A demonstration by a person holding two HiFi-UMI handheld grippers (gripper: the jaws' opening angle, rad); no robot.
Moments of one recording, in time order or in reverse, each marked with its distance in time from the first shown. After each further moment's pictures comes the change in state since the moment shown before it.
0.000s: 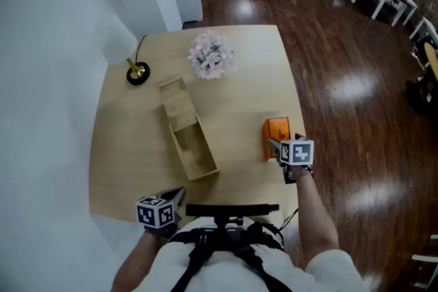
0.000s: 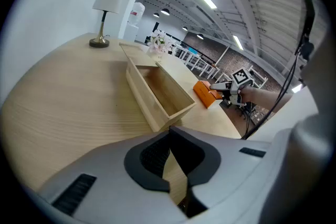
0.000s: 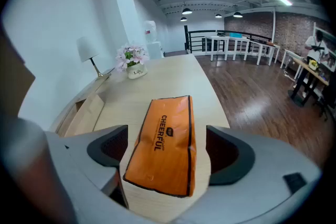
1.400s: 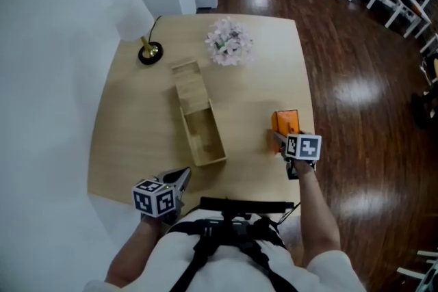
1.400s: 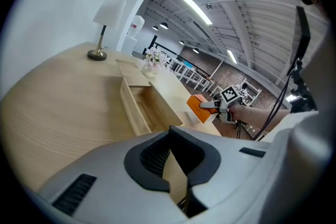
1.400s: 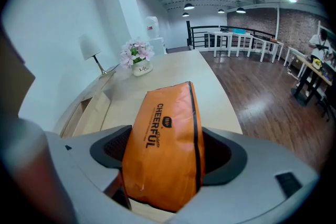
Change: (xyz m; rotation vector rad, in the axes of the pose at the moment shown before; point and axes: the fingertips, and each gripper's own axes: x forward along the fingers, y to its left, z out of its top) left arm -0.025 -0.026 0.047 -0.024 -0.150 -0.079; right arm -0.002 0.023 0.001 -0.003 0.040 0.029
